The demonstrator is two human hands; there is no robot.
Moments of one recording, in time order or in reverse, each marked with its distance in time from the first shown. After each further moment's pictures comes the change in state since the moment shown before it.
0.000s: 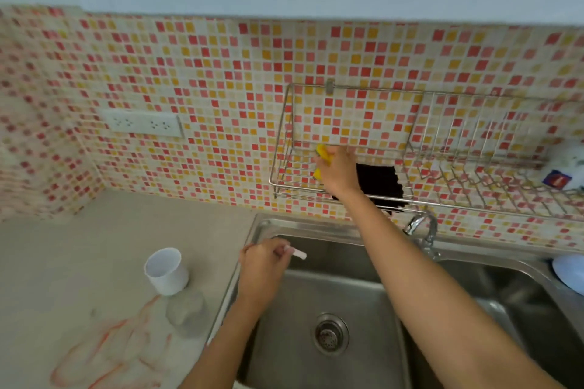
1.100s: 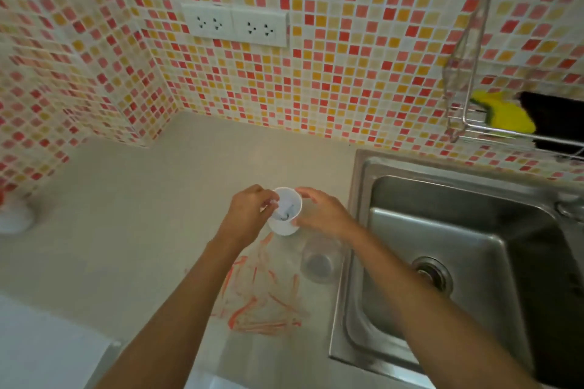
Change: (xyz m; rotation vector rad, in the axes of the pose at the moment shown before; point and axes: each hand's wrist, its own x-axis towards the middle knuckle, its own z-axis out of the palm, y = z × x) left_hand 0.041 -0.273 -0.166 0.168 -0.303 -0.034; right_hand -0.126 -0.044 0.308 0.031 -0.697 -0.015
